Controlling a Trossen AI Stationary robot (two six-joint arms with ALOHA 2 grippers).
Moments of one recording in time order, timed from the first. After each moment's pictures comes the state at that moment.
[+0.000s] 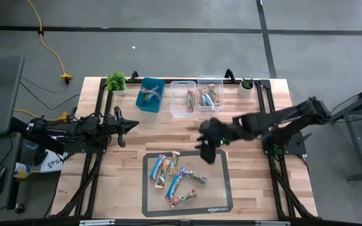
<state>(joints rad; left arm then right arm) -0.10 0.03 0.02 0.04 -0.35 -0.01 0.22 1.47 1.34 -0.62 0.13 0.61</state>
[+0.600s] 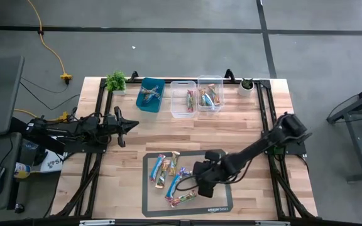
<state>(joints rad) -0.10 0.03 0.02 0.04 -0.35 -0.01 0.51 1.85 1.34 -0.65 0.22 0.74</state>
